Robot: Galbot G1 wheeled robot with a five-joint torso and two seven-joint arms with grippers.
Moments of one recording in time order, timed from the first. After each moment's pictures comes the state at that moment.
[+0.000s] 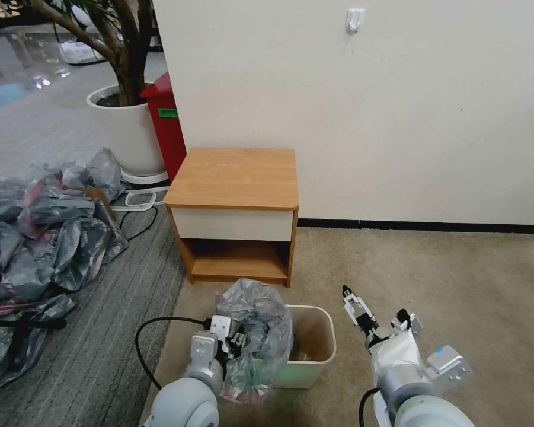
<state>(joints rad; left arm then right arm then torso) 1.51 -1.24 -0.13 -2.13 -0.42 0.68 -0.45 -1.70 1.33 0.31 2.39 1.07 -0.11 0.70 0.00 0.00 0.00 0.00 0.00</state>
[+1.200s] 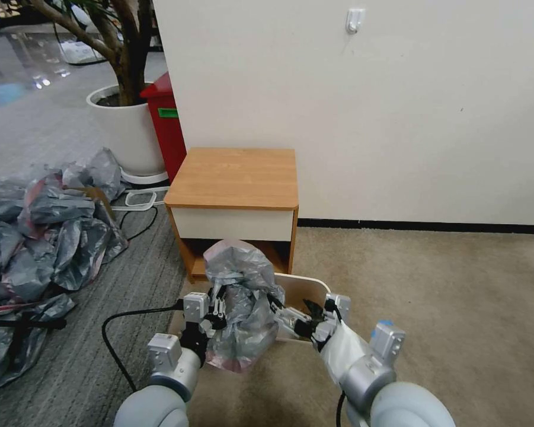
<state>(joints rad) 1.63 -1.18 -0.30 -2.25 -0.37 0.20 -0.21 -1.53 1.28 0.14 2.35 0.82 -0.47 0.35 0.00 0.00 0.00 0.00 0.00</state>
